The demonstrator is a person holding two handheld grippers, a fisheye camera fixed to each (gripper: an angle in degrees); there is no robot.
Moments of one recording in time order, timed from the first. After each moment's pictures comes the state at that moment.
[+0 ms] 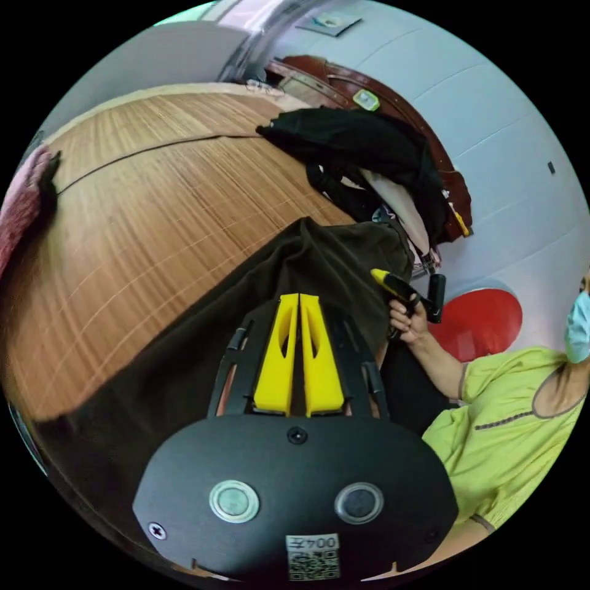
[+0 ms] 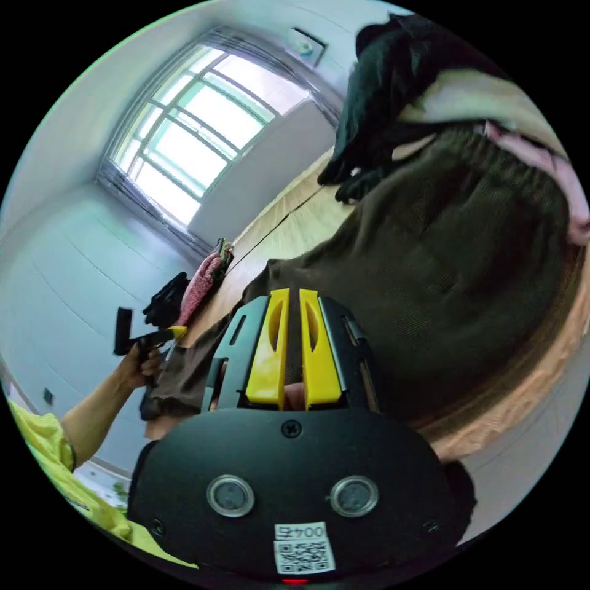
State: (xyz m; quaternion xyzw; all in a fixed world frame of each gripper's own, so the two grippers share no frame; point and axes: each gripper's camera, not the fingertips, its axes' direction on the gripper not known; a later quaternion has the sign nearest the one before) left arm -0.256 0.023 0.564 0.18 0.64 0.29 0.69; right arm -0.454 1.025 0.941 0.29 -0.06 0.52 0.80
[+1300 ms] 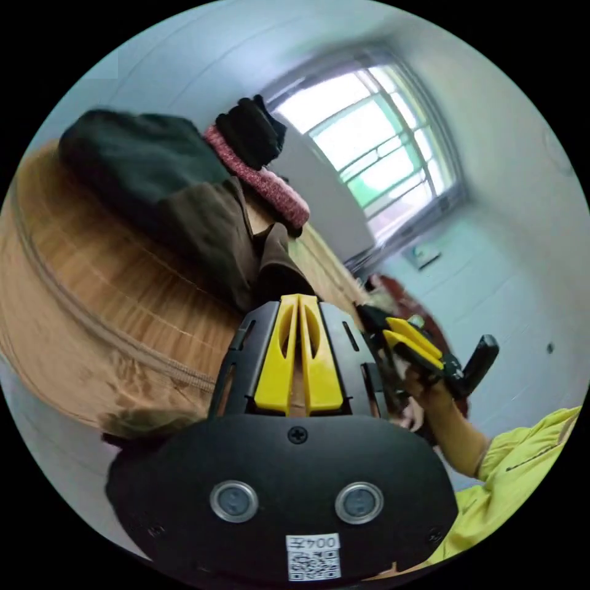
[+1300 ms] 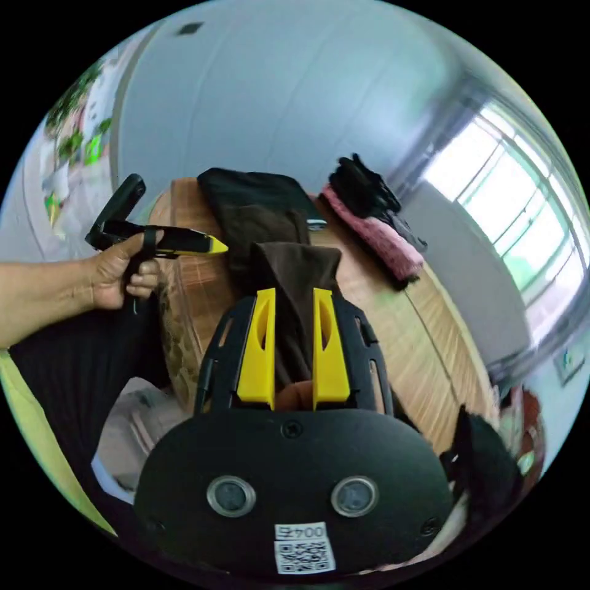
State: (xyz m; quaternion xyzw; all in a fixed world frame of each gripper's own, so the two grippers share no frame) left arm -0.424 0.472 0.955 0.26 0.71 -0.29 0.59; right arm -0.893 0.573 0.898 0.13 0.10 -0.17 0.97
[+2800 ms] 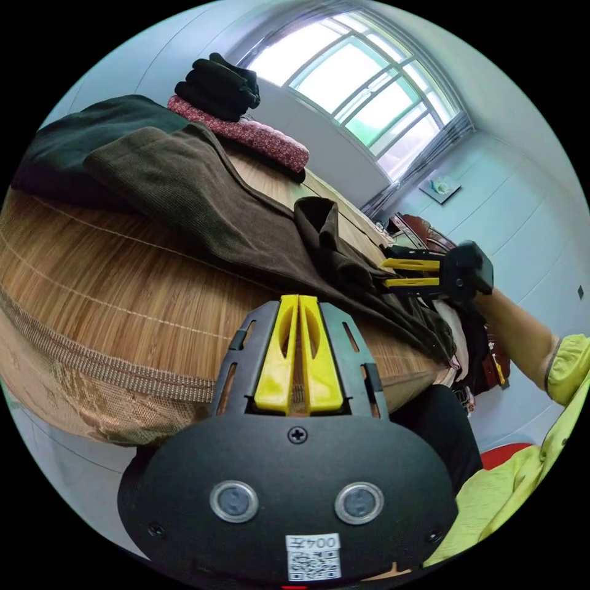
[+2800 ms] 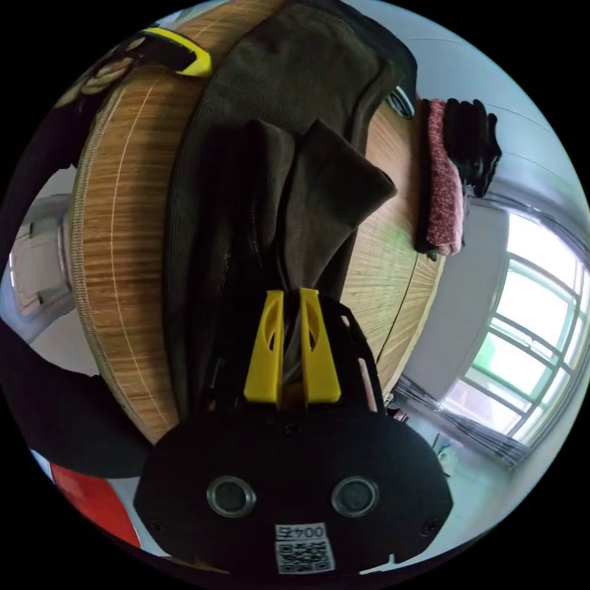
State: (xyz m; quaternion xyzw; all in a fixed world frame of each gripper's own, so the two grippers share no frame) left arm -0.325 0.460 0.971 0.23 0.65 -0.16 0.71; right arm -0.836 0.503 1.043 -0.21 0.26 -0.42 0.84
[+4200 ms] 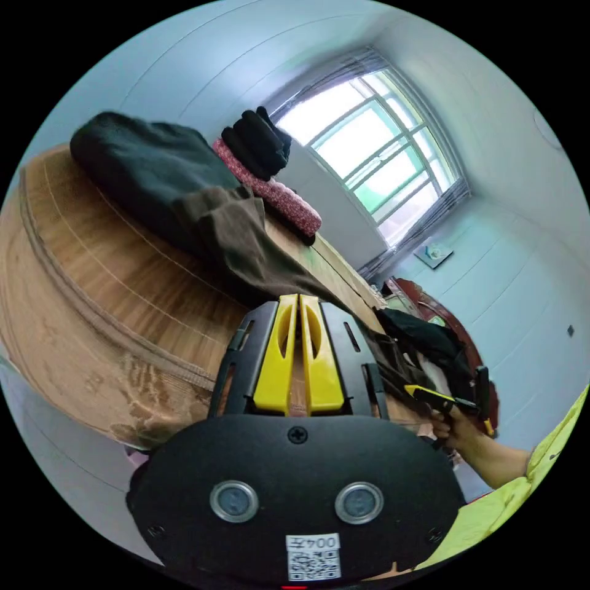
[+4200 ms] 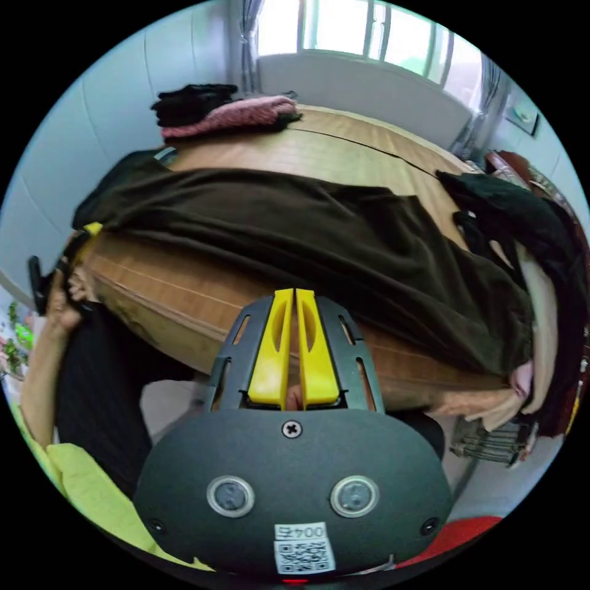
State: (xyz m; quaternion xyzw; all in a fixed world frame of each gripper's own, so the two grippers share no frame) left arm -0.362 0.474 0.967 0.30 0.63 -0.29 0.65; right arm -0.702 0.692 0.979 -0.01 0.07 0.21 0.97
